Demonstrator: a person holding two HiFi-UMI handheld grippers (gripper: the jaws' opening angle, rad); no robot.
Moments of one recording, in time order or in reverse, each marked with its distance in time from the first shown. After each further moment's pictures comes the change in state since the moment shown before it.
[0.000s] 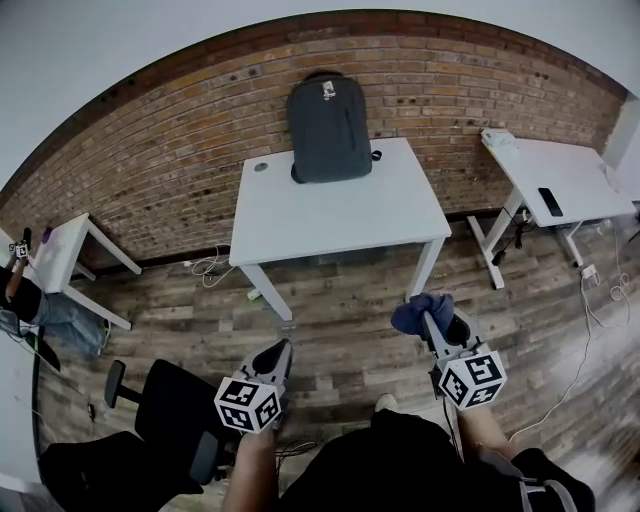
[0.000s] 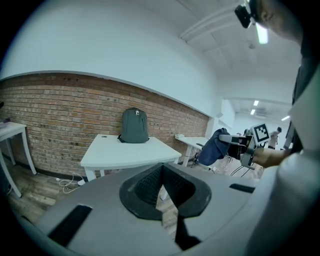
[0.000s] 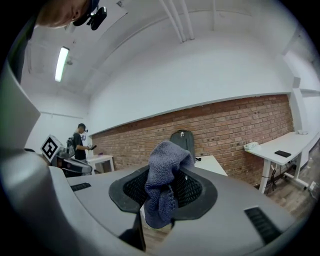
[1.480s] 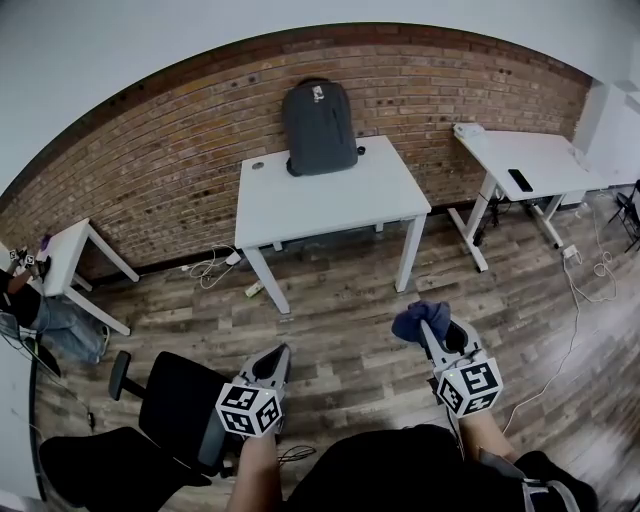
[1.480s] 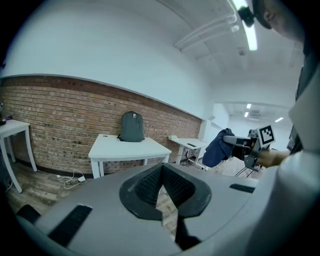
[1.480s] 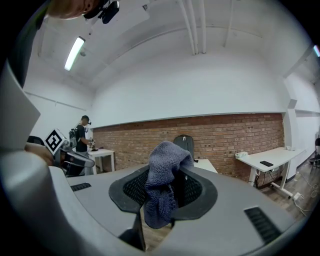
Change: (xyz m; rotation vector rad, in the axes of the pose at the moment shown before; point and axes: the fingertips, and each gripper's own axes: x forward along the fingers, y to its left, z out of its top) left arm -0.127 -0.037 -0.054 0.005 -0.032 -0.047; right arm -0.139 0.103 -0.013 -0.119 -0.019 -0.063
